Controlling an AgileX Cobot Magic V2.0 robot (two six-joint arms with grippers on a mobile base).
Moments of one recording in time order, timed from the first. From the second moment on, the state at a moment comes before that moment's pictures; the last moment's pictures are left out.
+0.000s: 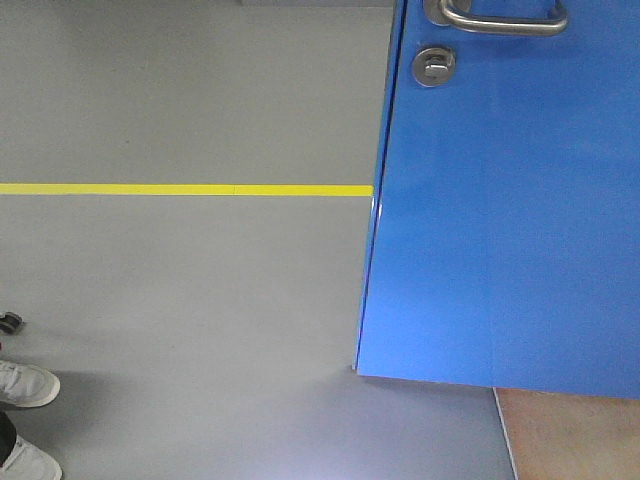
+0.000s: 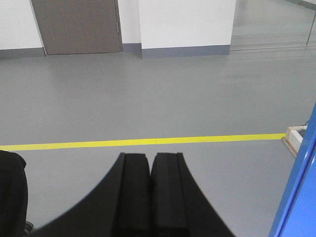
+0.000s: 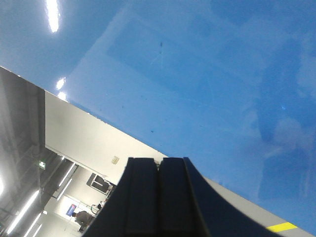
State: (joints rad) left arm 0.00 -0.01 0.03 0.07 0.28 -0.02; right arm -0.27 1.76 -2.16 1.29 0.86 0.05
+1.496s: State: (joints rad) left arm 0.00 -0.01 0.03 0.07 0.28 -0.02; right arm -0.27 1.46 -2.16 0.95 0.79 -0.05
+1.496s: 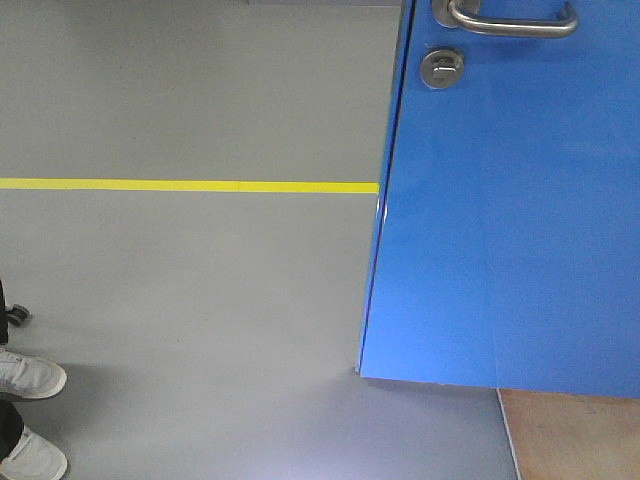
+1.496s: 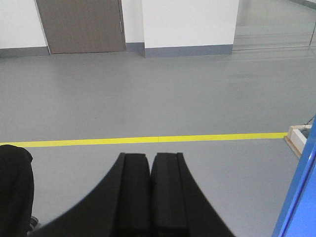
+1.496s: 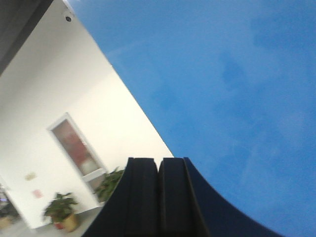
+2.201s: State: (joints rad) left arm 0.00 -0.01 0.03 0.07 0.28 -0.02; right arm -0.27 0.74 -1.36 0.44 0.67 -0.15
